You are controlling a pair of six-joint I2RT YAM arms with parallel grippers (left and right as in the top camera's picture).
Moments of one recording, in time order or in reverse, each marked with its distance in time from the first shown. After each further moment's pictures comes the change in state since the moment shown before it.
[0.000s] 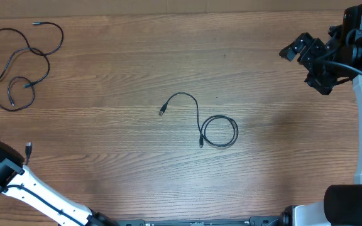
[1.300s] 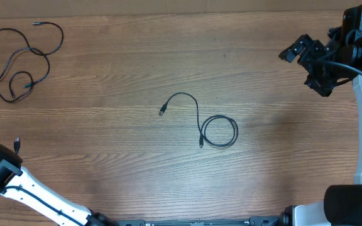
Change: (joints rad) left arm 0.029 0.012 -0.024 -0.135 -0.048 0.005; right arm 0.000 0.000 0.000 -0.022 0.000 0.000
